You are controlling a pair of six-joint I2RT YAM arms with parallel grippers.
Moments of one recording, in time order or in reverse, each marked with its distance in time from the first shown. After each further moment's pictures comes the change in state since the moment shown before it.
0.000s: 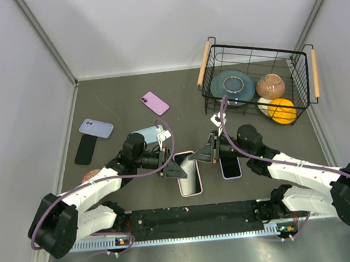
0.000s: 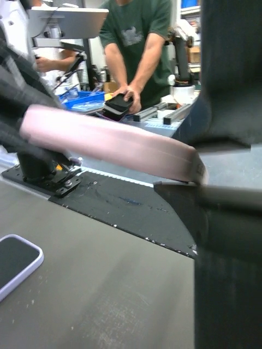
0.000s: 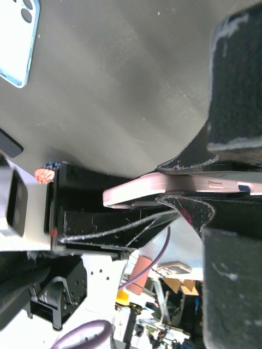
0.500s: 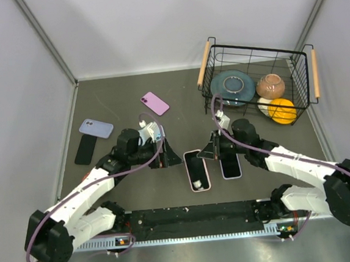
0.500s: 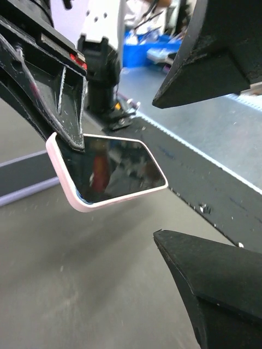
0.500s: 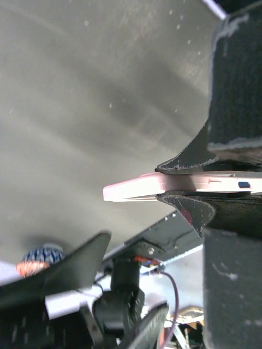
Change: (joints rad) left arm 0.037 -0.101 0.121 -0.357 -0.372 0.037; right arm -0.086 0.037 0.069 -0.320 0.075 -0.122
